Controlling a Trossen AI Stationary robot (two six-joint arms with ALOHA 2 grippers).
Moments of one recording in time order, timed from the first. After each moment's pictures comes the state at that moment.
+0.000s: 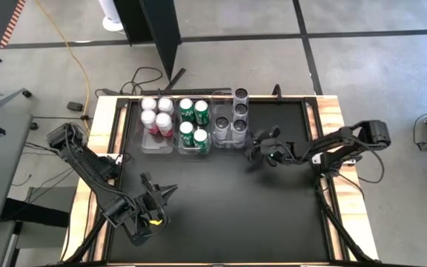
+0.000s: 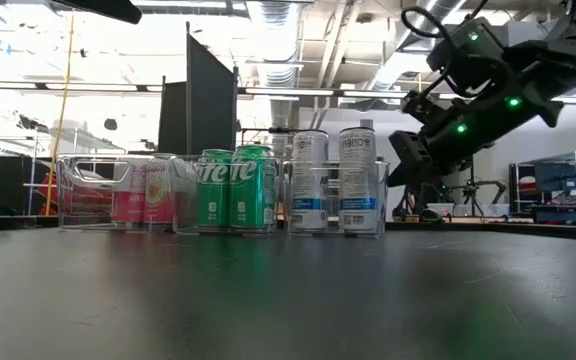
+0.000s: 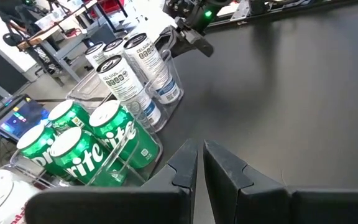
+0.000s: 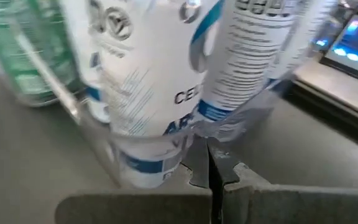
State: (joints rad) left arm -0.84 1.46 1.04 -0.72 -1.22 -0.77; right arm -0.04 1.43 0.42 0.44 0.71 0.29
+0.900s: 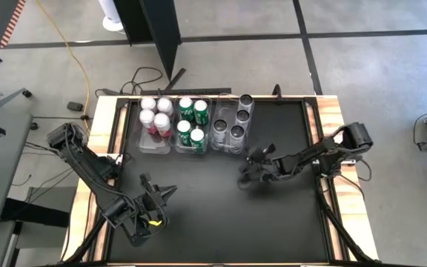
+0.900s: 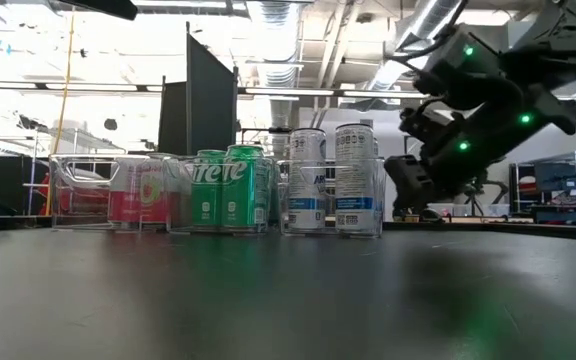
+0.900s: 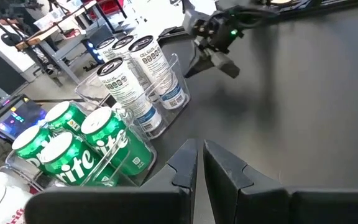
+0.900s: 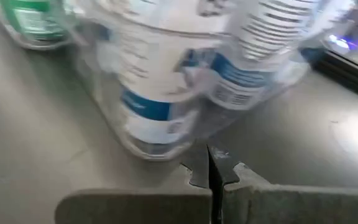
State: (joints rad) left arm -0.85 1.46 1.04 -0.72 -1.23 -0.78; right arm 0.16 1.64 0.55 0.22 0.91 0.59
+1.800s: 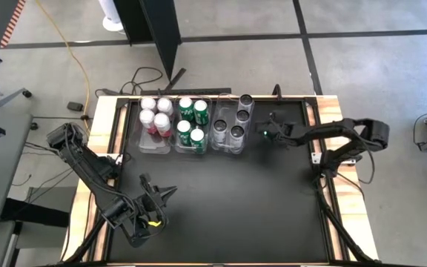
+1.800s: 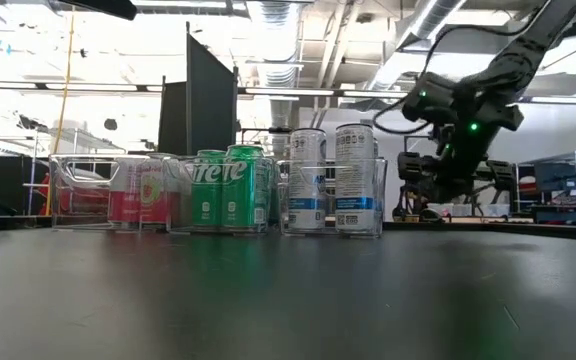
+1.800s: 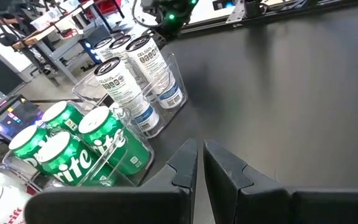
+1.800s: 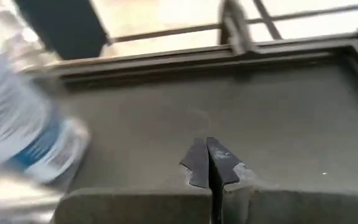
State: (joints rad) left arm -0.85 1.46 1.04 -0.72 -1.22 -0.78; right arm -0.40 1.43 0.55 -0.07 0.84 0.96
